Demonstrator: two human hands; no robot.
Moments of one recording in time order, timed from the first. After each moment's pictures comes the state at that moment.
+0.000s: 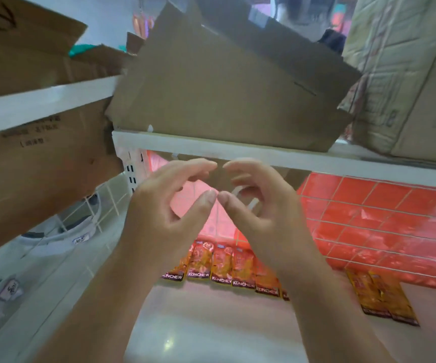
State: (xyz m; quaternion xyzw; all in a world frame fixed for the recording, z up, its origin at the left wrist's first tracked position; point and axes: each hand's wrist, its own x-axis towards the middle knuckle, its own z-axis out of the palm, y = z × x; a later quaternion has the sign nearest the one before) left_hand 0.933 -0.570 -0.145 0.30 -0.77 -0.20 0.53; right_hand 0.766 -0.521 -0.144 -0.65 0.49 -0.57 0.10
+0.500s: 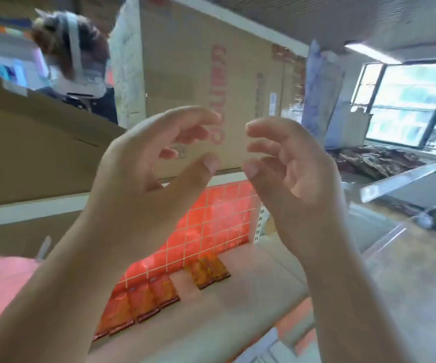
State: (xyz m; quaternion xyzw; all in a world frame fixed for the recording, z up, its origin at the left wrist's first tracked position) left_hand 0.812 -0.435 -0.015 -0.11 -0.78 -0.36 0.50; right_hand 0.708 -0.270 -0.012 -0.50 0.61 -0.57 -0.22
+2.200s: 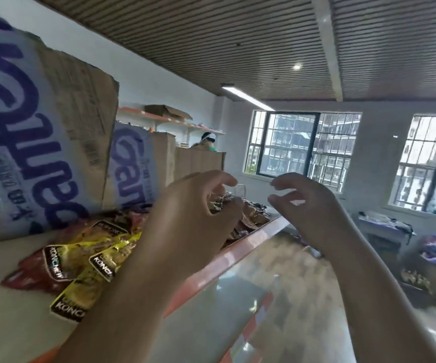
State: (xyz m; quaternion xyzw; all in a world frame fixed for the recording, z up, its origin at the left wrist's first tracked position) left_hand 0.144 -0.008 0.018 -0.13 -0.83 -0.35 0.41; right_hand 0.064 0.212 0.040 -0.25 0.82 -0.41 -0.30
